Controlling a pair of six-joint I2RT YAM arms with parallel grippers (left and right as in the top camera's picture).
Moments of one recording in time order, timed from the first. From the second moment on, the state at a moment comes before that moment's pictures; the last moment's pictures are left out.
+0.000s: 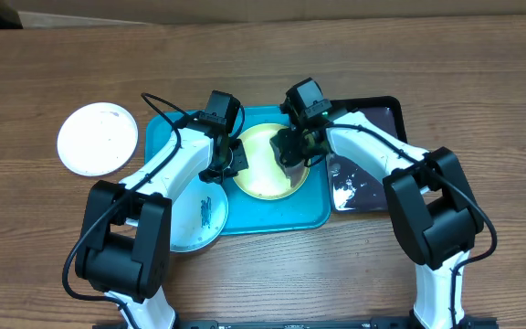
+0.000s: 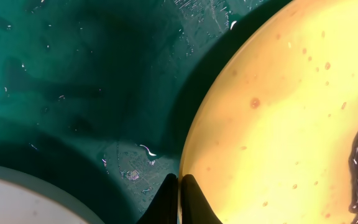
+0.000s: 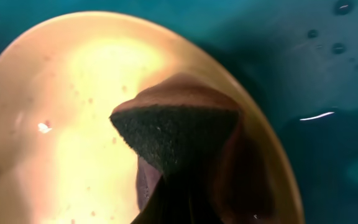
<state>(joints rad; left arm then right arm) -0.31 1.88 1.22 -0.74 0.05 -0.57 0.50 2.11 1.47 -0.59 -0.27 0.30</state>
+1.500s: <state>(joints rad) -0.31 1.88 1.22 -0.74 0.05 -0.57 0.15 1.96 1.59 -0.99 -0.36 0.18</state>
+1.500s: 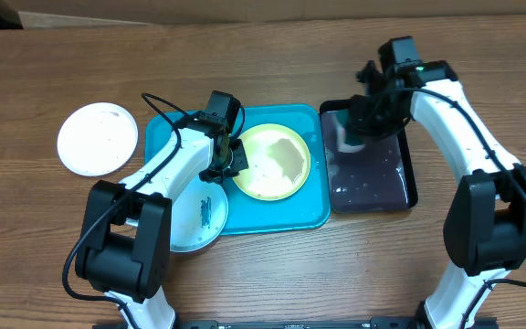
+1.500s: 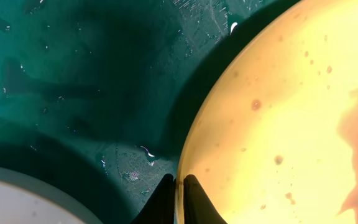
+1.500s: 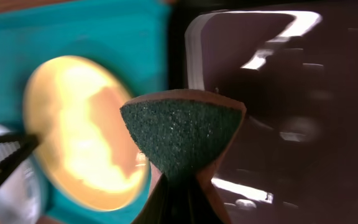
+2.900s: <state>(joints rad) -0.31 1.90 1.22 -0.73 0.06 -0.57 0.01 1.93 1.60 -1.00 -0.08 0.22</state>
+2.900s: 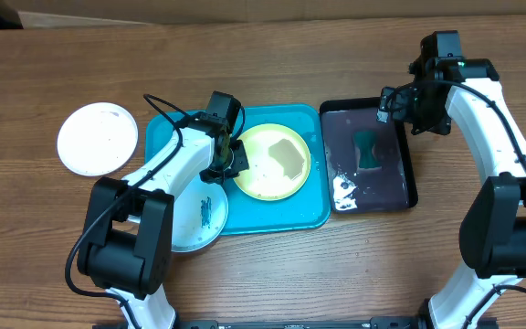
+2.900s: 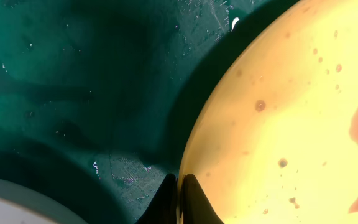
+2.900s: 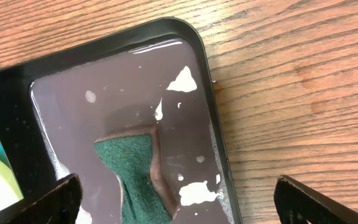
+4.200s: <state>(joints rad) -0.21 1.90 1.42 -0.98 0.07 -0.50 0.01 1.93 1.60 -1.00 -0.08 0.22</state>
